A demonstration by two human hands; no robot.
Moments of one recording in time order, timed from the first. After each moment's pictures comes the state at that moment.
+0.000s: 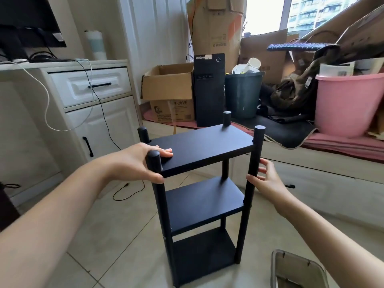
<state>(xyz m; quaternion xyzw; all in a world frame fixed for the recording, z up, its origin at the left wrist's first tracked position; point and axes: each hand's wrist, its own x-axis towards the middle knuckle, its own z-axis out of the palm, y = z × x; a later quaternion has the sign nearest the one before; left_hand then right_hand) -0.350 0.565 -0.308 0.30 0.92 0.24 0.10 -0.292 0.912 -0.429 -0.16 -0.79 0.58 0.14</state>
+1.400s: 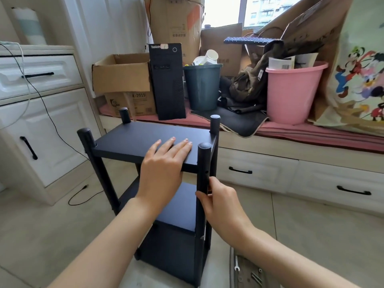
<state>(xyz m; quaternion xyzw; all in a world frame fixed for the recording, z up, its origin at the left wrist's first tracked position) -0.296 0.734 -0.387 0.36 0.84 0.12 -0.39 -0.194 0.863 -0.420 -0.05 -0.89 0.40 0.20</state>
